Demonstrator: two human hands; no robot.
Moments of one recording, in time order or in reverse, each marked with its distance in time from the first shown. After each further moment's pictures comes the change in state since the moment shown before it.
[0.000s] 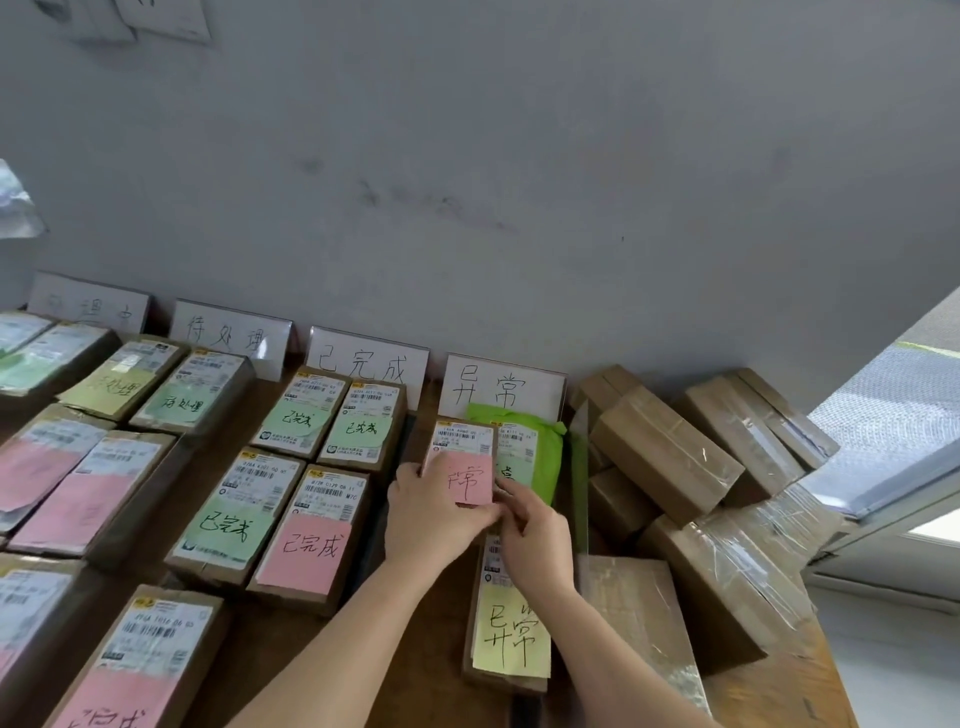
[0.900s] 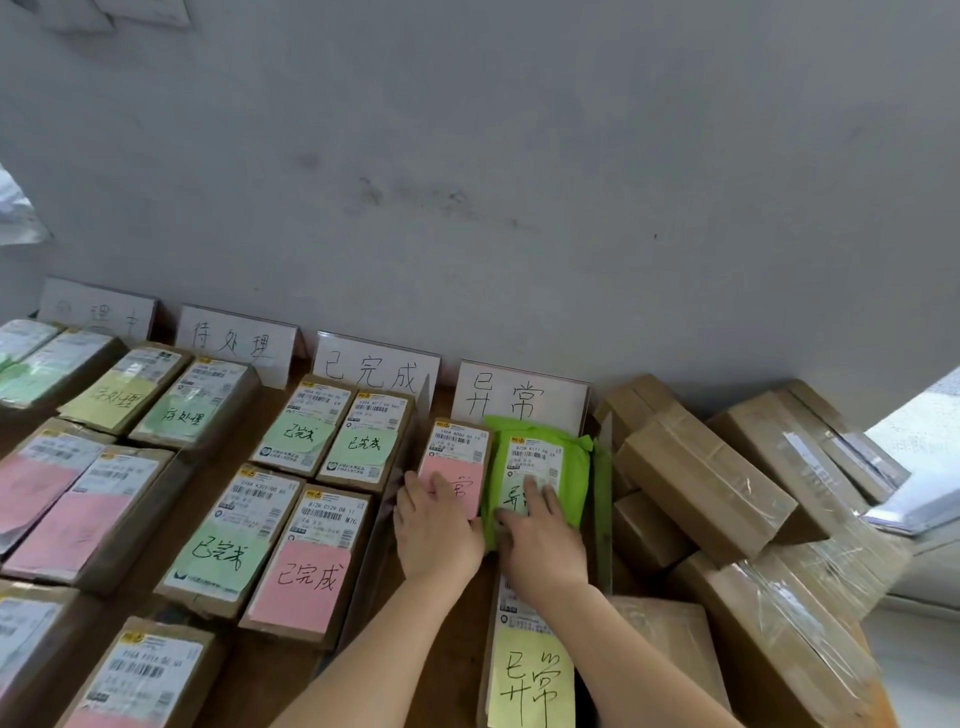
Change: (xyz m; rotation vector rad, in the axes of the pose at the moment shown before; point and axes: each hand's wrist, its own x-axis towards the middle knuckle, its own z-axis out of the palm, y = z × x) left_hand 0.040 -0.009 0.037 0.346 -0.001 -0.126; right_hand 0.052 0.018 0.013 -0.739 -0.409 -0.032
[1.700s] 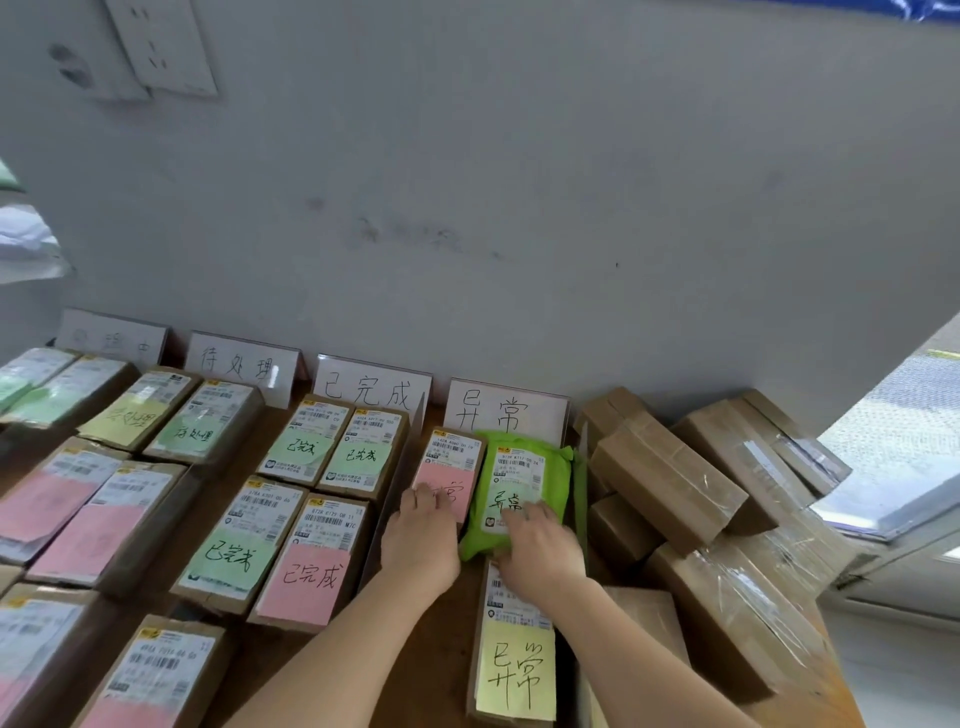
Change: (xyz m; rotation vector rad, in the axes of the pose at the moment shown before) left_hand -0.016 -0.011 -0.024 0.282 -0.073 0.259; right_hand -0.027 0.005 -0.024 -0.061 -0.013 -0.023
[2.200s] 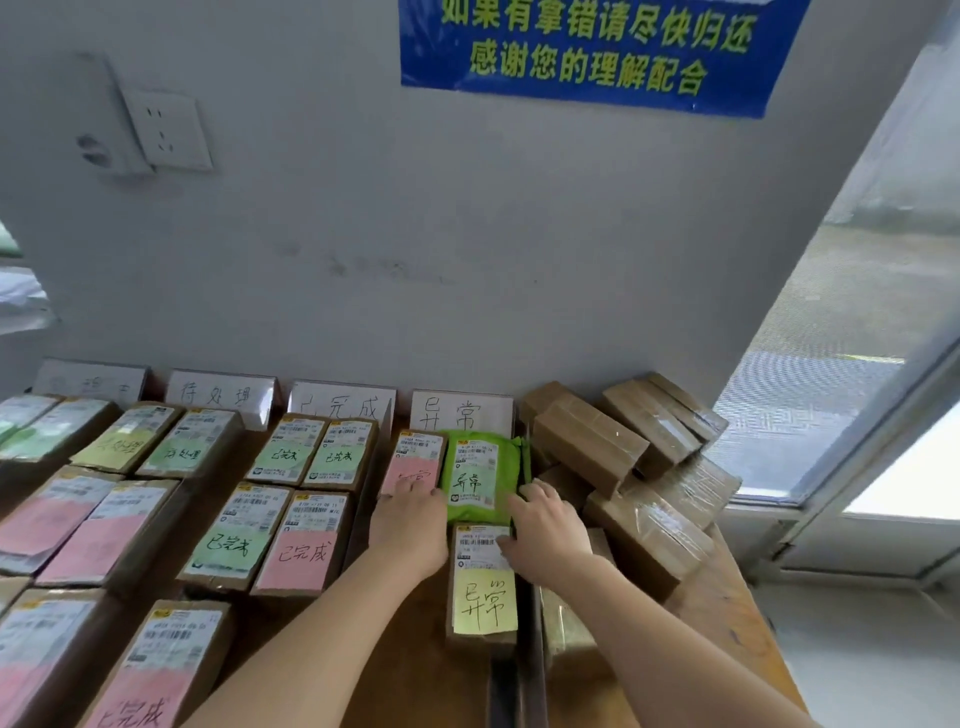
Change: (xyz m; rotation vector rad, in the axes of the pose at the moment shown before) left_hand -0.086 0.020 -0.039 0.148 0.154 0.230; right_hand -0.106 0.011 -0.034 -0.081 0.186 0.025
